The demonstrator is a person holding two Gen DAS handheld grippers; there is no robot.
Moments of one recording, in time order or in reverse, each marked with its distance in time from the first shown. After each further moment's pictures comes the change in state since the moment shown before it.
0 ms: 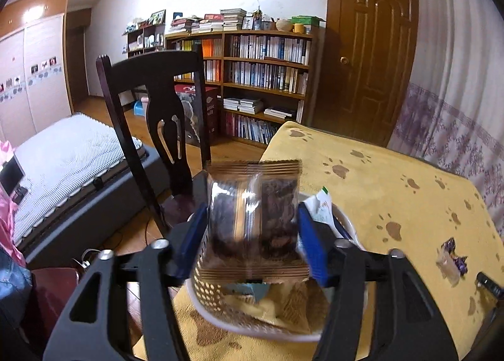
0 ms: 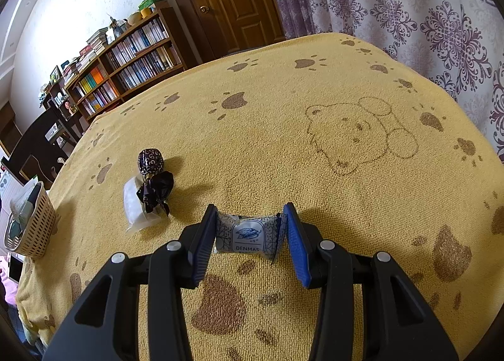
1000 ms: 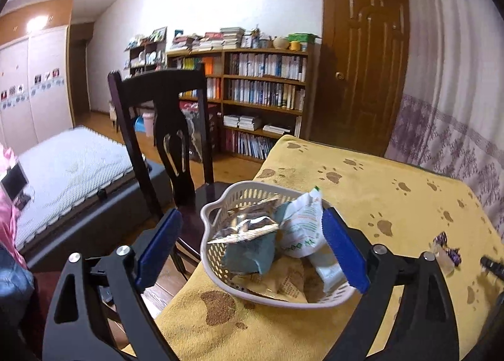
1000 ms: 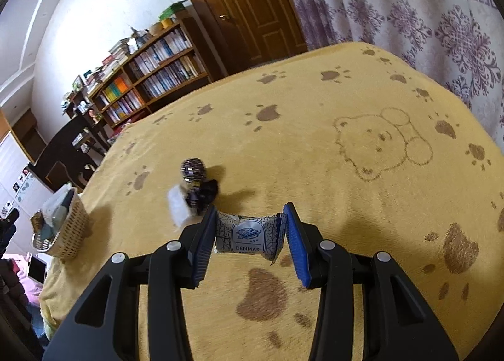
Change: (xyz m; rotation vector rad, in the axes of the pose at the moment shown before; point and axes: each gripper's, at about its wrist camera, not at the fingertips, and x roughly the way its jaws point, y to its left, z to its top) left arm -0.052 -0.013 -0.030 0.081 -0.116 0.010; right arm -0.027 0.013 0.005 0.006 -0.038 0.138
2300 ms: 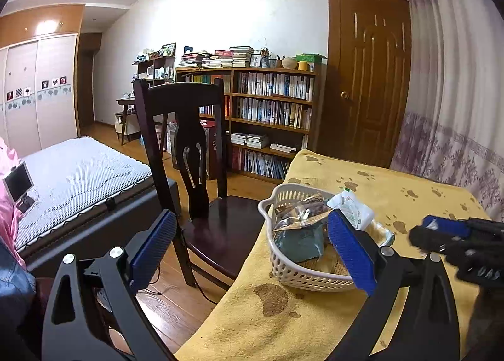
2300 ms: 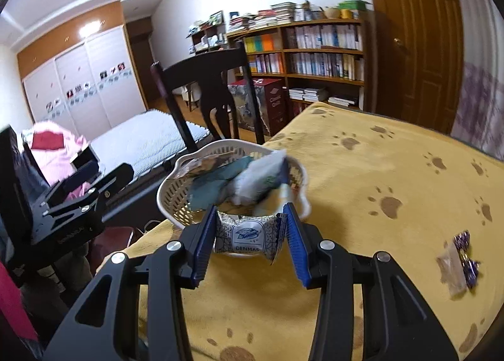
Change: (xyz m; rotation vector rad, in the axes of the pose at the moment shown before) left arm -0.022 0.078 -0.026 -0.075 -0.092 0.009; right arm -0.002 0.331 -0.057 -0.574 0.052 0.368
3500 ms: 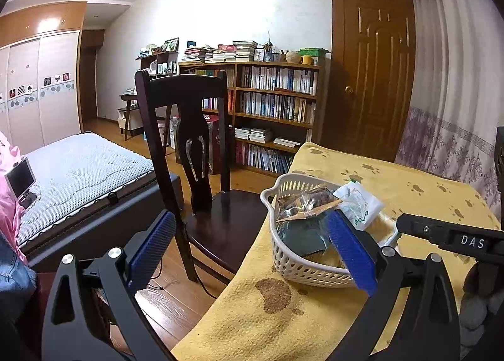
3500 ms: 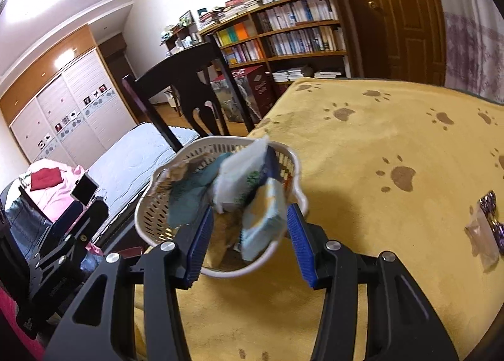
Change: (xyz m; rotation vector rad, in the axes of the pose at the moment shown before) left arm 0.009 -0.010 -0.009 0.023 0.026 0.018; right arm 0.041 -0.032 -0.004 0.232 0.049 -0.002
